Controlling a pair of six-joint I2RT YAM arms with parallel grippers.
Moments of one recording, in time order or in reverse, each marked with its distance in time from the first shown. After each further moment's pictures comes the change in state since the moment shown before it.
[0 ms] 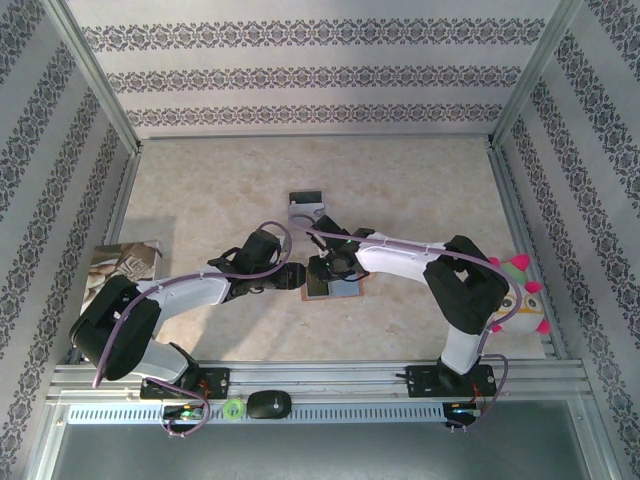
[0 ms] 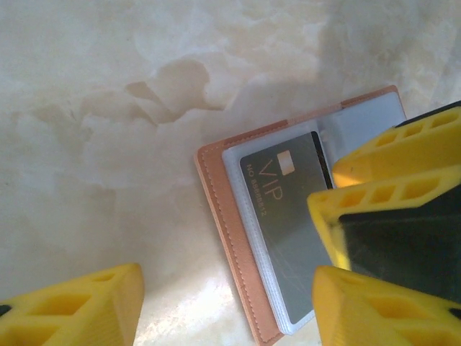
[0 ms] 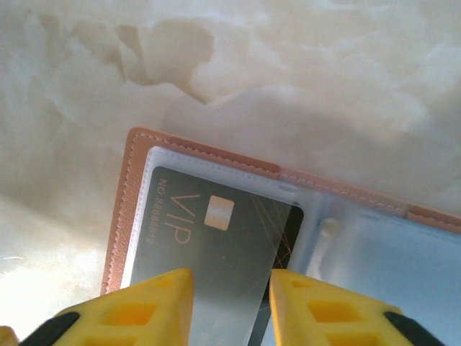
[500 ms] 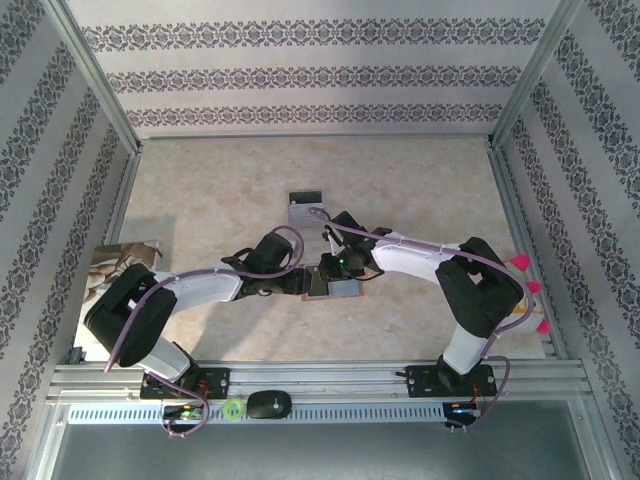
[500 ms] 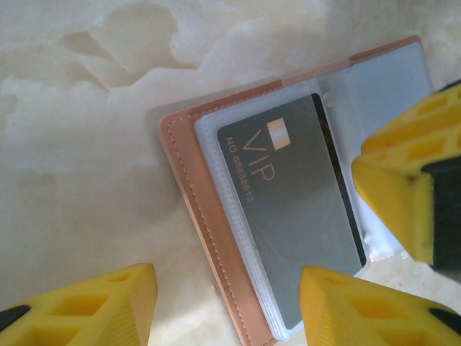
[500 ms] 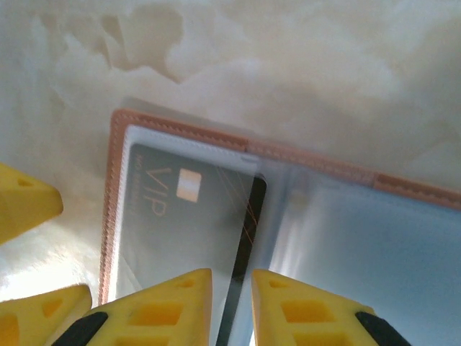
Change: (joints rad) left arm -0.052 0.107 0.054 -0.022 -0.002 0.005; right arm -0.084 -0.051 -0.096 0.058 -0.162 0.002
